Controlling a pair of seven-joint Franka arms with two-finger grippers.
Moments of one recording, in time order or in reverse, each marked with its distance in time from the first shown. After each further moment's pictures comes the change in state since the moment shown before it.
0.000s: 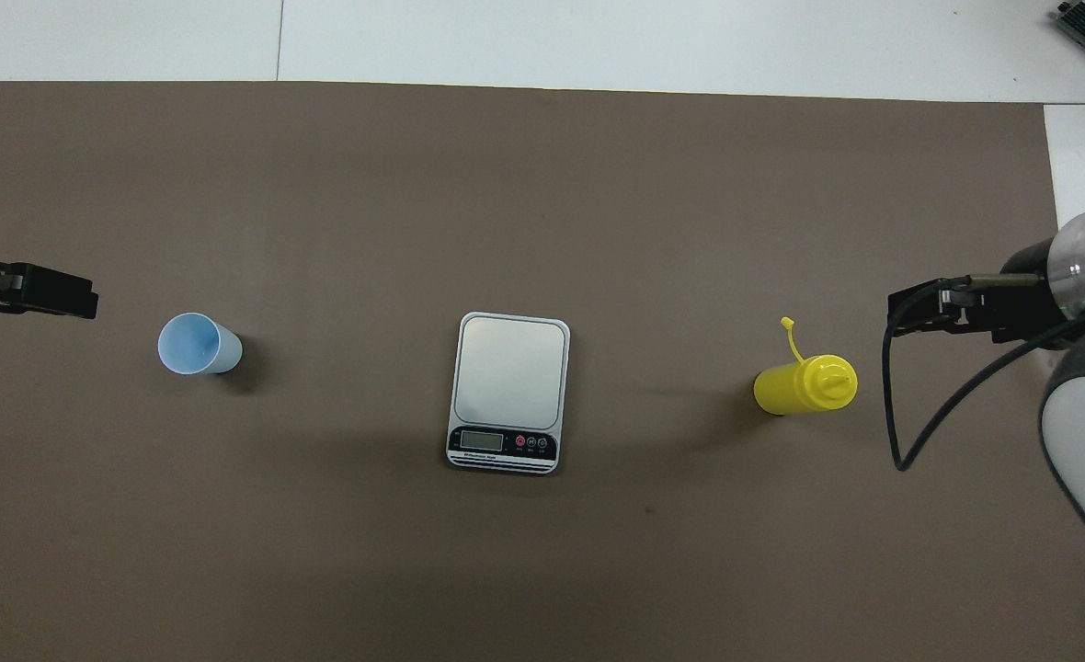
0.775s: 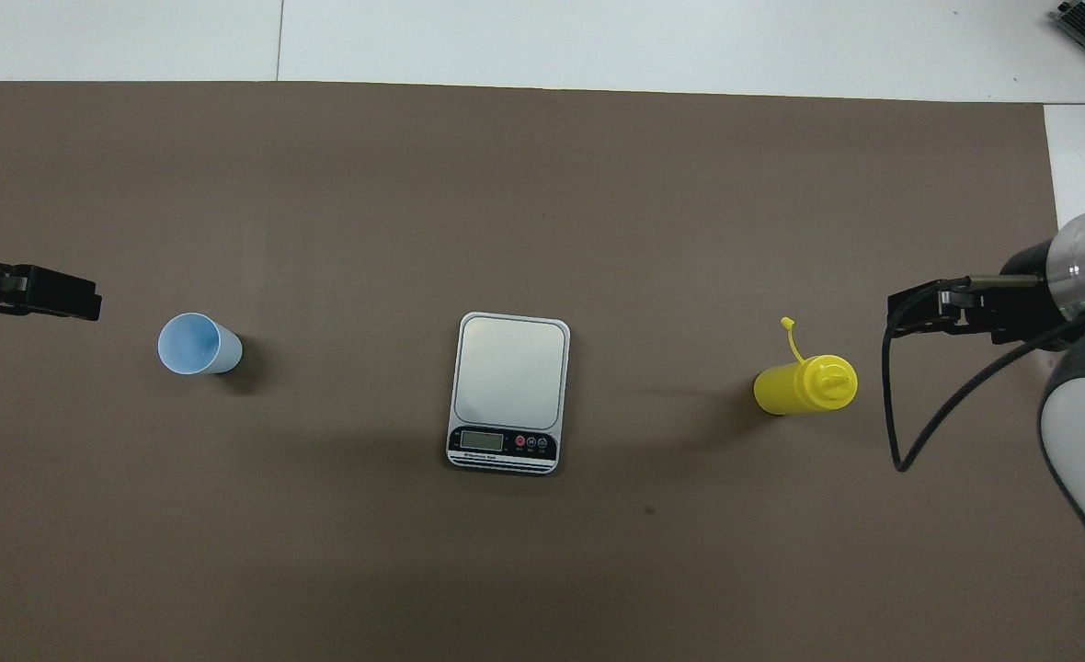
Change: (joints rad) left arm 0.000 0.000 -0.001 -0.006 0.000 0.000 0.000; right arm 0.000 -0.002 0.000 -0.005 0.000 0.000 0.000
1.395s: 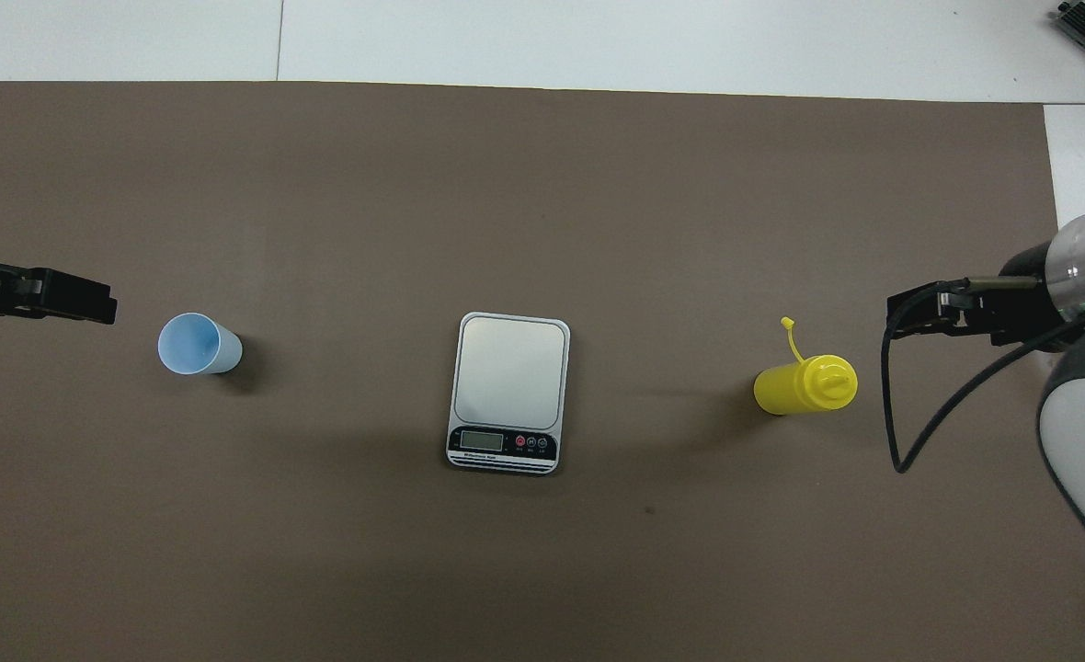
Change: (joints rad) left arm -0.002 0.000 -0.001 -0.016 -0.032 0.003 0.000; right arm 0.000 -0.001 0.000 -0.002 0.000 0.000 0.000
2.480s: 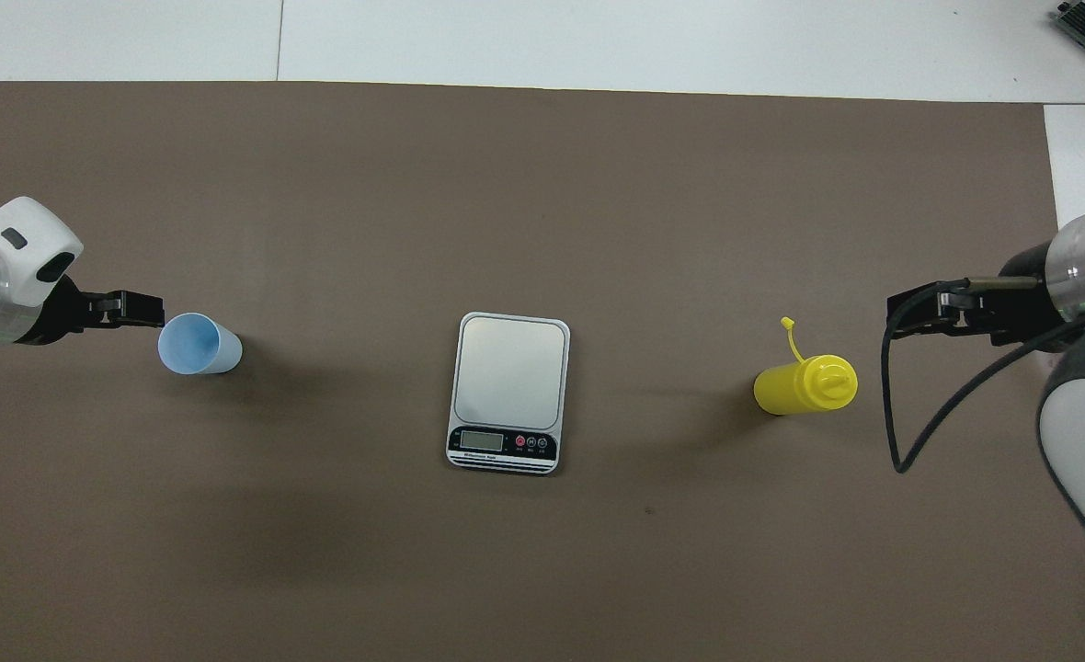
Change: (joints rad) left arm 0.101 0.078 0.020 -0.457 -0.001 0.574 -0.035; right arm 0.000 0.000 0.000 0.000 0.000 0.000 0.000
